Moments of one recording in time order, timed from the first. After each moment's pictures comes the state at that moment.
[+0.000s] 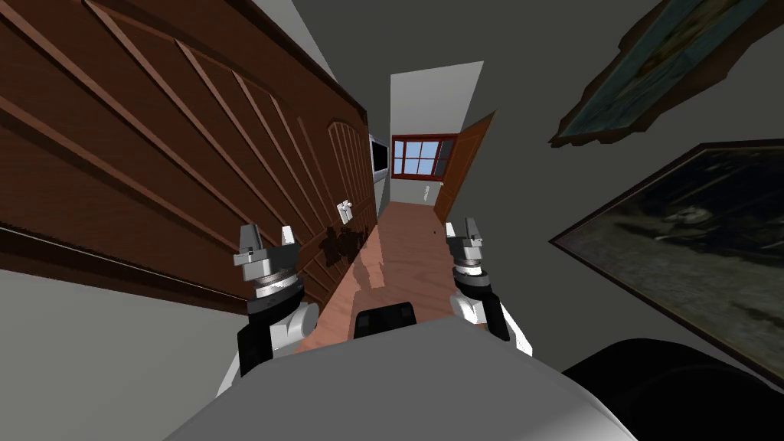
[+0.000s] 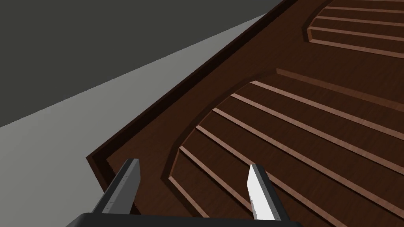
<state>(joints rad) 0.60 -0.19 -0.02 -2.27 -0.12 -0.66 0.04</state>
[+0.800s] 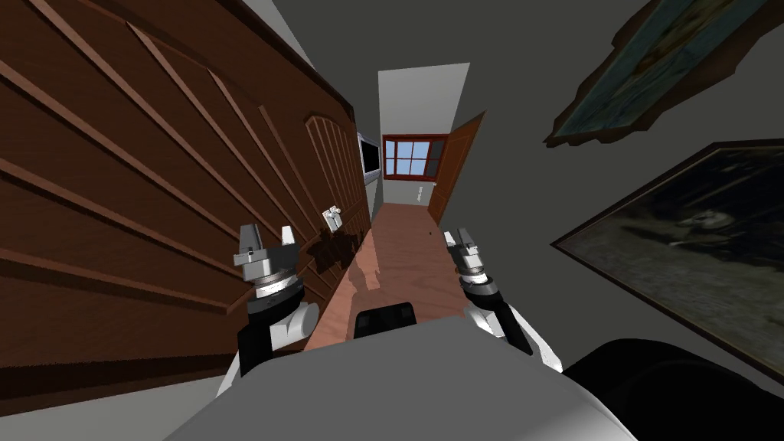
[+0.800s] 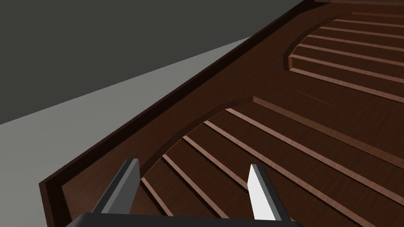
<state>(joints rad) 0.70 -0.37 -0.03 -2.23 -0.13 -0.68 0.06</state>
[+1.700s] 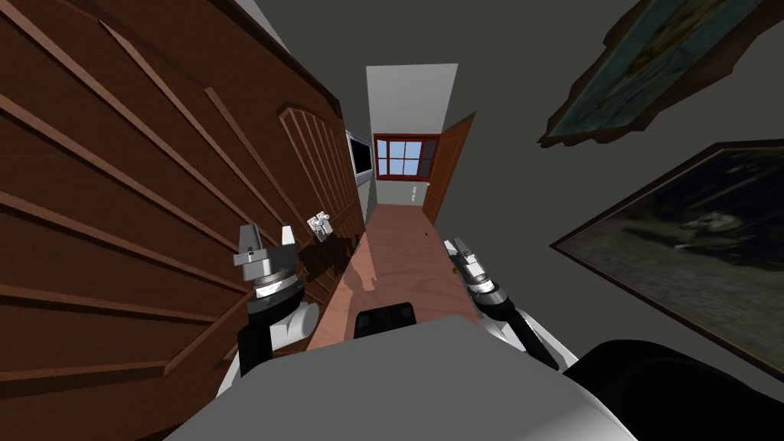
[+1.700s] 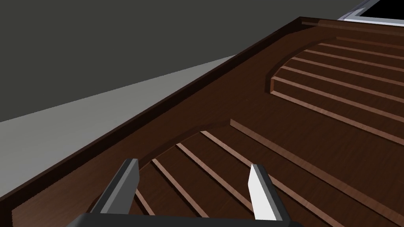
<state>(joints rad) 0.79 -0.52 -0.04 -2.20 -0.13 -0.70 0.09</state>
